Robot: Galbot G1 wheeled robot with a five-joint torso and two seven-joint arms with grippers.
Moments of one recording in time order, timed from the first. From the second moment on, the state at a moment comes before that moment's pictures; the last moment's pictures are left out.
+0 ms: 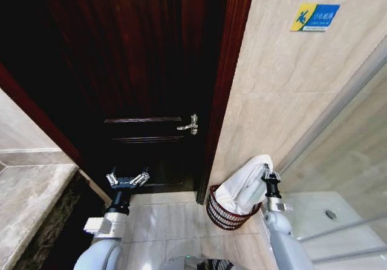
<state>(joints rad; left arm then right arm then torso) 1.83 -1.53 -0.66 -2.39 -0.17 -0.09 0.04 -1.17 1.31 0.66 1.21 0.55 0.82 -0.33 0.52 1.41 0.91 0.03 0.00</state>
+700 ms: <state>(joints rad) 1.83 -1.53 -0.66 -2.39 -0.17 -0.09 0.04 -1.13 1.33 0.64 1.01 0.55 0.82 -0.40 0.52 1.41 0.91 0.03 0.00</state>
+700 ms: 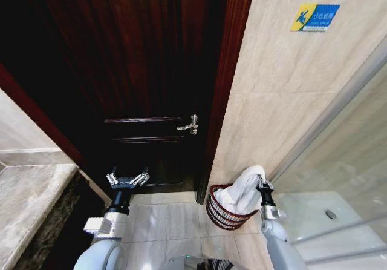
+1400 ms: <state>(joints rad) 1.83 -1.53 -0.66 -2.39 -0.17 -0.09 0.04 -1.10 1.34 0.61 0.86 0.52 0.82 -0.41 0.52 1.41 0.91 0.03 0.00</state>
